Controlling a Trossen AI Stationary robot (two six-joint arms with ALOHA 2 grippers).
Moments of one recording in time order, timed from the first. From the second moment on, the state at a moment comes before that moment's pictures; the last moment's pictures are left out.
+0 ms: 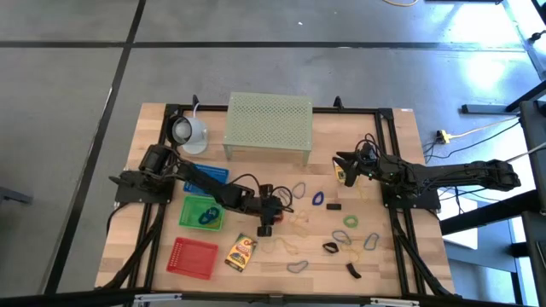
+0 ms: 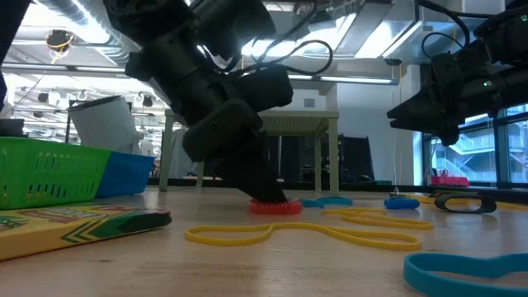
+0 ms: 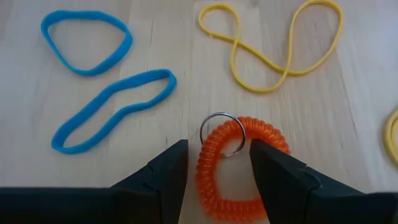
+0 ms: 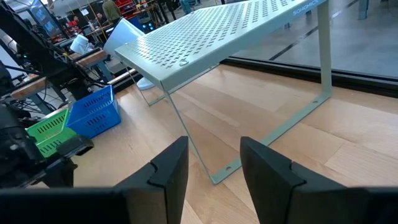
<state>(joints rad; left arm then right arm) -0.24 1.97 1.05 0.03 -0.19 -0.18 -0.06 0.53 0.02 0.30 0.40 0.46</state>
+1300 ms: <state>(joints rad) -0.28 1.74 1.04 0.34 -0.56 -0.04 -0.06 0.53 0.02 0.30 0.40 0.45</state>
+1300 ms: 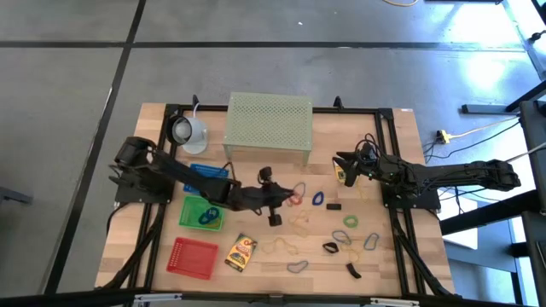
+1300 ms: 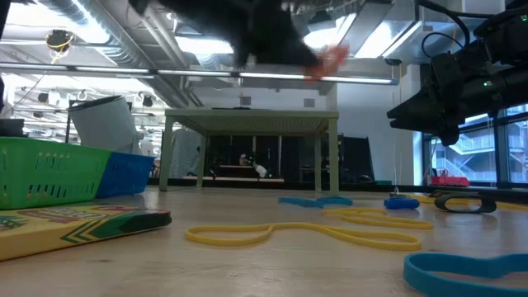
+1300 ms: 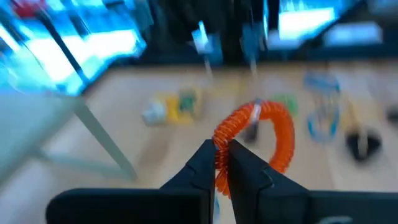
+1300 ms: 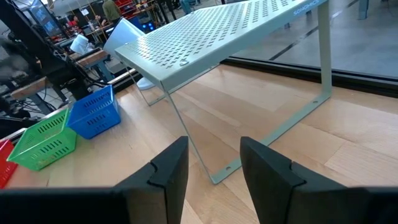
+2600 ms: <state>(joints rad) -0.35 1.42 1.04 -0.55 -0.42 -0.77 -0.06 0.53 0.02 0.30 0.40 0.46</state>
